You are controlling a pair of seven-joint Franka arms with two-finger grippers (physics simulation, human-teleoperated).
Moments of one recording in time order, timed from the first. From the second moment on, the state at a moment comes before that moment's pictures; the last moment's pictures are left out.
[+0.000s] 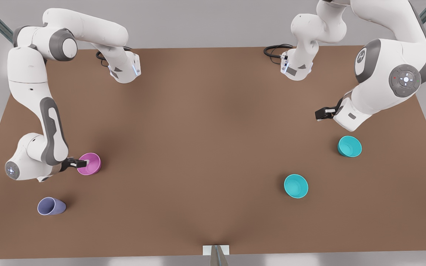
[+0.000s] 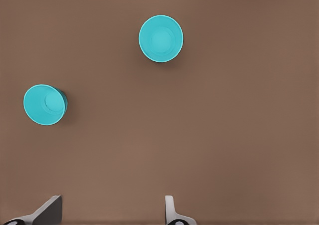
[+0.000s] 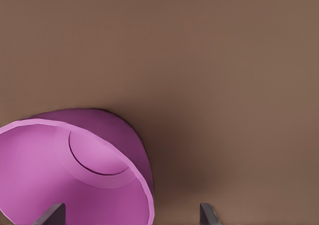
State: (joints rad) left arm -0.29 0.14 0.13 -1.43 -0.05 1.37 -0.24; right arm -0.35 0.70 0.08 -1.61 0.06 1.89 -0.11
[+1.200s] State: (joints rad) left arm -0.32 0.24 -0.01 -1.29 -0.02 1.28 -0.39; right arm 0.42 1.12 0.30 -1.02 0.48 2.23 0.21
